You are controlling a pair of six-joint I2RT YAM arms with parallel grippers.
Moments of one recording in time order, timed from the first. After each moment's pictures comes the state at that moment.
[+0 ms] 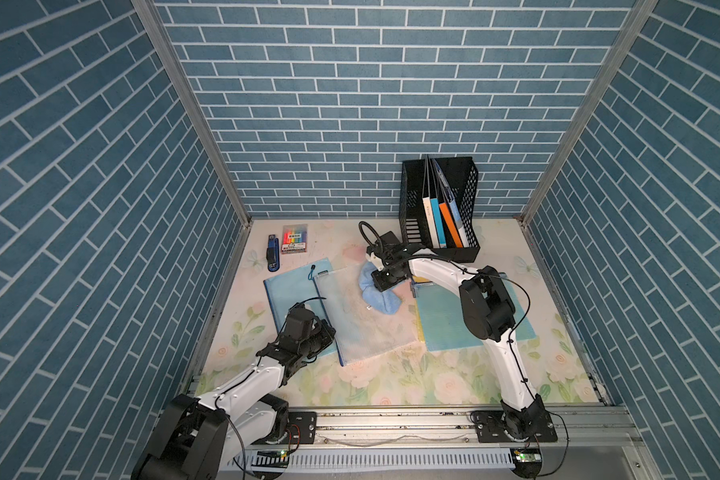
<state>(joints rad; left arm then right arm) -0.37 1.05 0.25 0.05 0.20 -0.98 0.77 2.29 1.86 -0.71 -0.22 0.08</state>
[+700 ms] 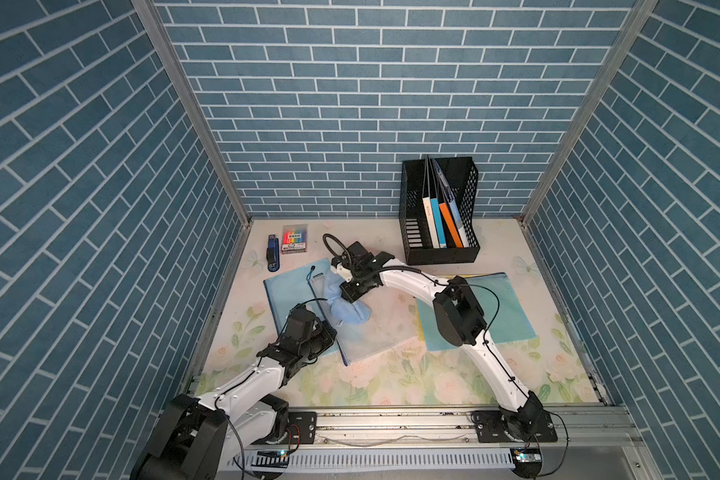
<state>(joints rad) -0.38 1.04 0.23 0.04 0.20 -0.99 0.84 2.49 2.17 -0.77 -0.28 0.07</state>
